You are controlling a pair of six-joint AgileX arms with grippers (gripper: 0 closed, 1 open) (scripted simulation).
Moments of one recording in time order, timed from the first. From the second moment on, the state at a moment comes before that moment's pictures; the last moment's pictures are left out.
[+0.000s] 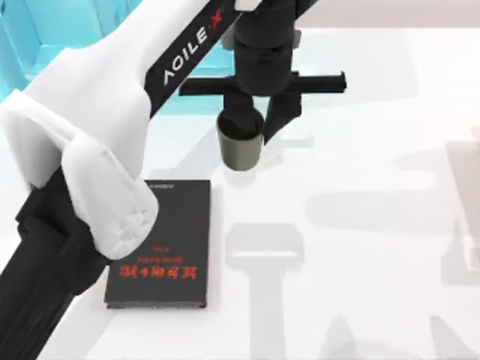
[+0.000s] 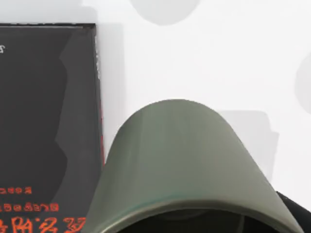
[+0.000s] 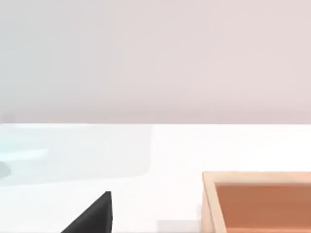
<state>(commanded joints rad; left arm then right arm) -0.68 2.63 2.87 -1.82 0.03 -0.65 0.00 0.00 0.00 0.00 0.00 0.00</state>
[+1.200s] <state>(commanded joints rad) -0.67 2.46 2.32 -1.44 0.03 -0.64 0.00 0.00 0.00 0.00 0.00 0.00</state>
